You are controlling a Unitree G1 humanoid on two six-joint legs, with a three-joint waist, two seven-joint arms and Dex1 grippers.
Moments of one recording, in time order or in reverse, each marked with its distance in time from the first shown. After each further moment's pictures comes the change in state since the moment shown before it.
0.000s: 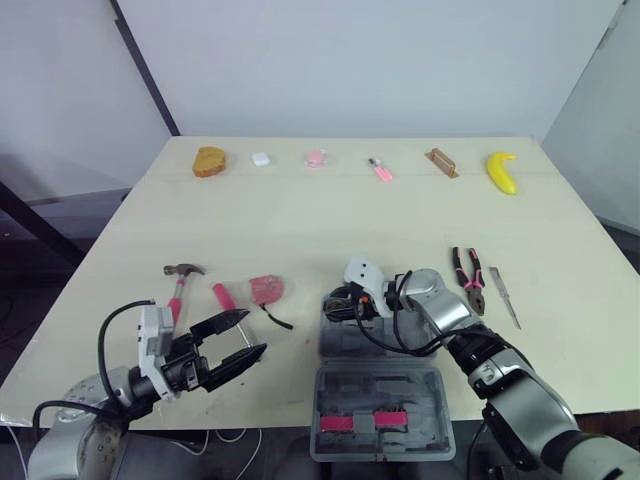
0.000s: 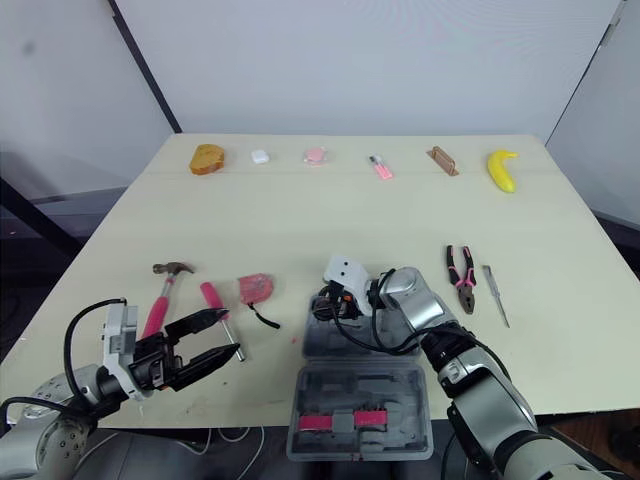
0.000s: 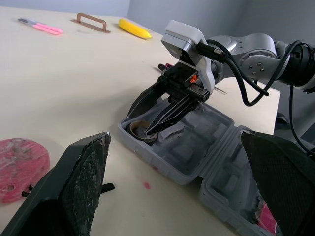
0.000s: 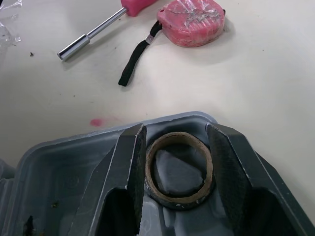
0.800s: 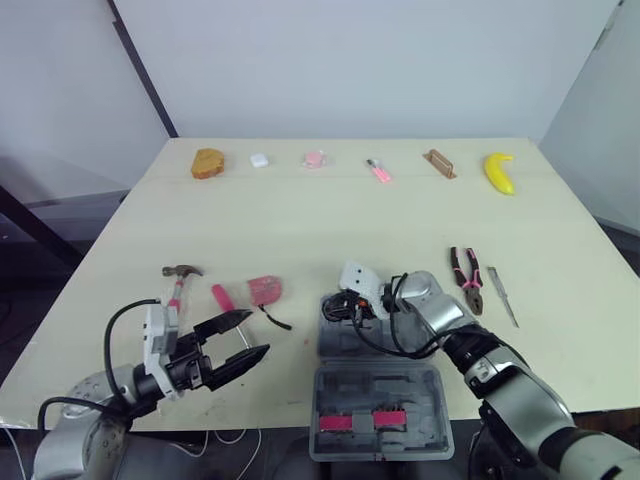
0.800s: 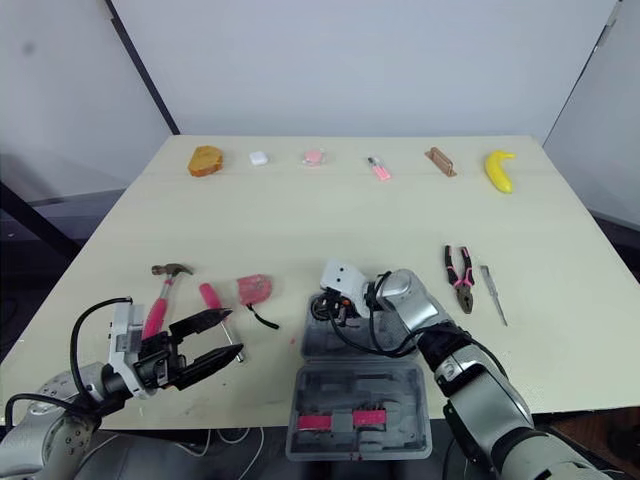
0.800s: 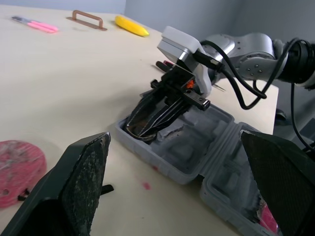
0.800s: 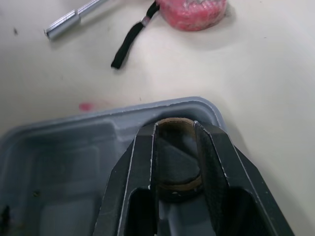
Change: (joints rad) left arm -0.020 -0.001 -0.024 0.015 0.030 -0.007 -0.007; right arm -0.021 0.001 0.047 0.100 -0.086 -0.096 -0.042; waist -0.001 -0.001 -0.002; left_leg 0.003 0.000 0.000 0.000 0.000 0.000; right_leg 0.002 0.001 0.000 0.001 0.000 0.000
